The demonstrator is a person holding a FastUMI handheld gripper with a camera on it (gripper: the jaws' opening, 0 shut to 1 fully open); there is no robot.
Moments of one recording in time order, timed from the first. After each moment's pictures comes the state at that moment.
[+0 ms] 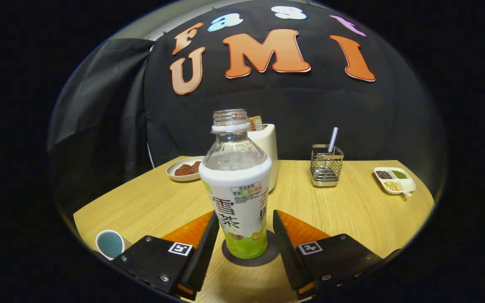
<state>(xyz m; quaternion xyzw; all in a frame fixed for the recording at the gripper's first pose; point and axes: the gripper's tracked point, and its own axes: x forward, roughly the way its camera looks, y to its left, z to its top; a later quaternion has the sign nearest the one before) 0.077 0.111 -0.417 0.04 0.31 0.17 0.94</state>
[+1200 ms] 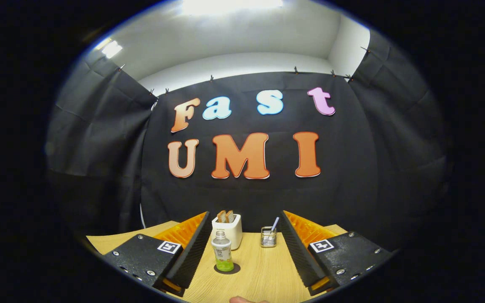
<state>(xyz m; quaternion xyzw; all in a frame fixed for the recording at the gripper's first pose) -0.022 0.011 -0.102 0.03 0.04 0.05 1.00</state>
